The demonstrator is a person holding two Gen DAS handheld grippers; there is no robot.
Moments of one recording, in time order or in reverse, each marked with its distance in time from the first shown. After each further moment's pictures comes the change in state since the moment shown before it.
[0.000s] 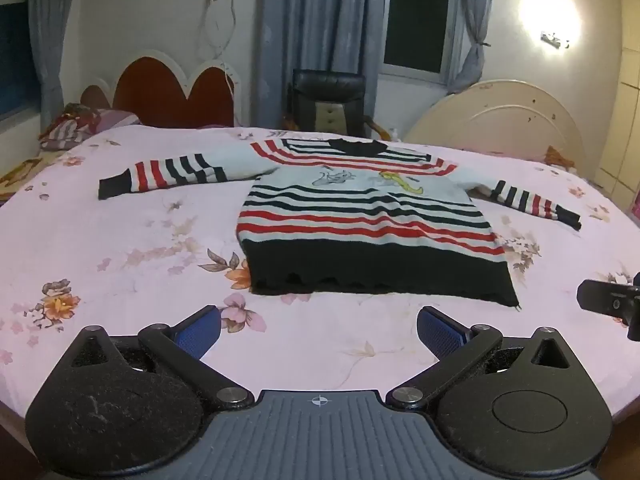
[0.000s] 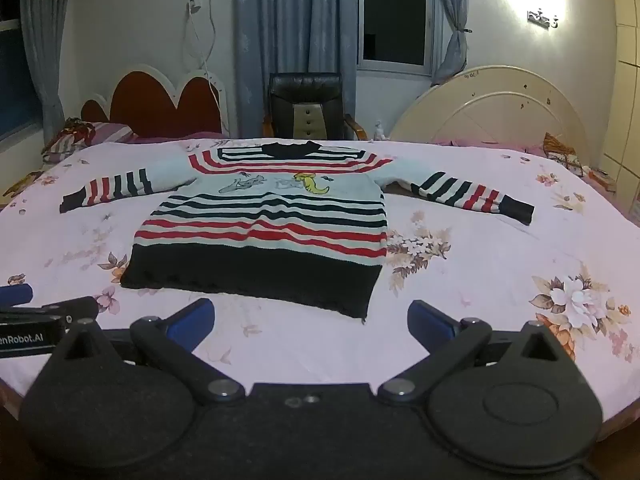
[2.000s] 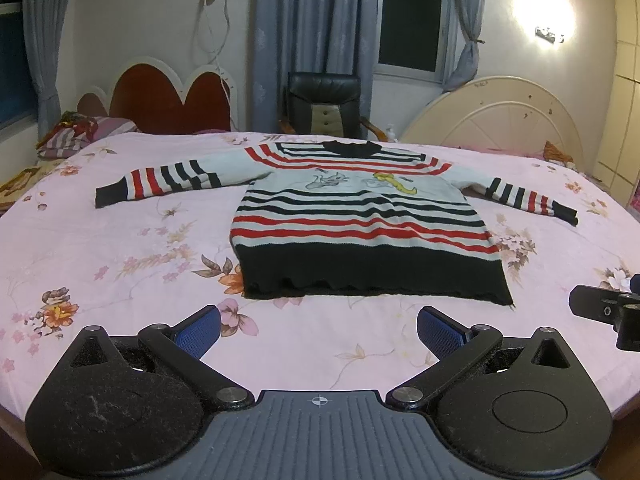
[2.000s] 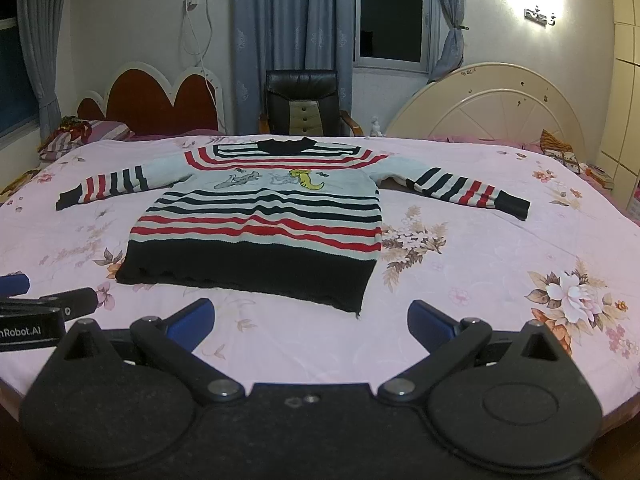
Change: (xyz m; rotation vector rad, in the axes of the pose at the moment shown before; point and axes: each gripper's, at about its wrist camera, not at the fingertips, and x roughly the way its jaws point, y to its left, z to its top) left arm -0.002 -0.011 0.002 0.045 0.004 0.031; right arm 0.000 -0.002 0.001 0.007 0.006 -0.008
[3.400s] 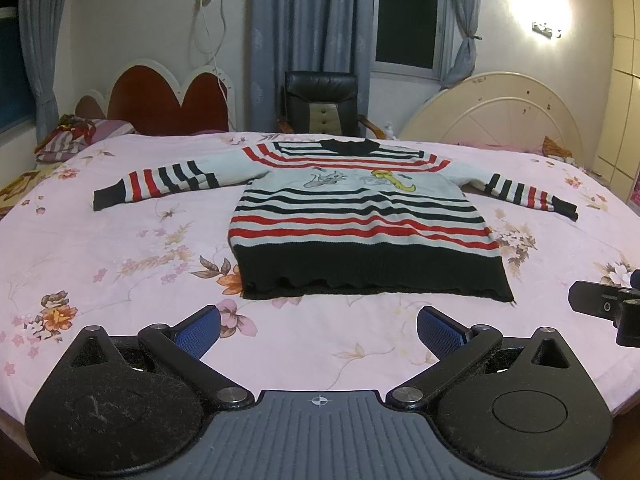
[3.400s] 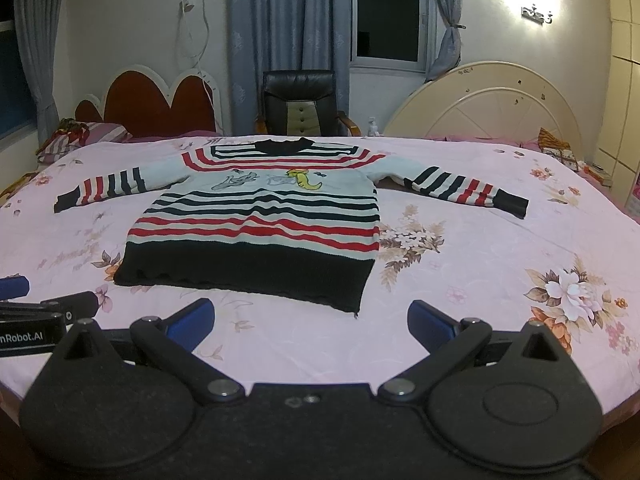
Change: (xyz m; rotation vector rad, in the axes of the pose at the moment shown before) left arm -0.002 -0.006 0.000 0.017 0.004 0.001; right arm 0.000 -0.002 -0.003 0.007 -0.005 -0.006
